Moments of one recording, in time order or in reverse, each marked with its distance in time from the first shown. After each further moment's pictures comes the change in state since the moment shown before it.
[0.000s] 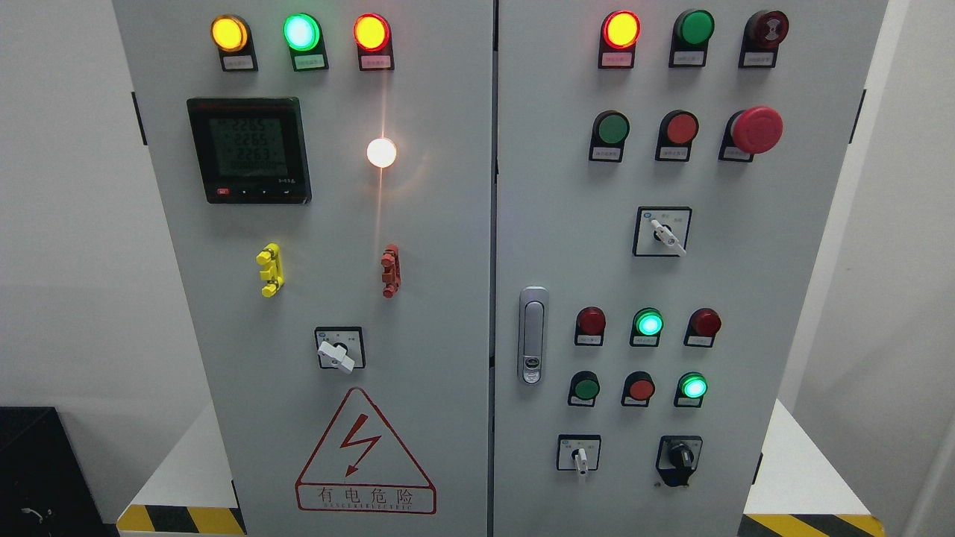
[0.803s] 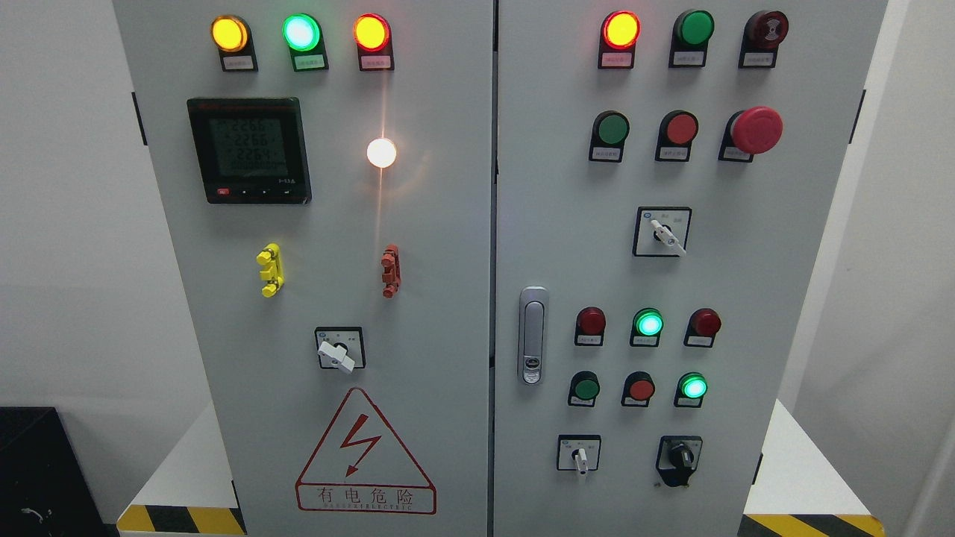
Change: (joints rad) left arm 0.000 0.000 0.000 0.000 0.000 0.000 0.000; right arm 0.116 -0.007 -0.010 0.230 -0.179 -0.142 0.023
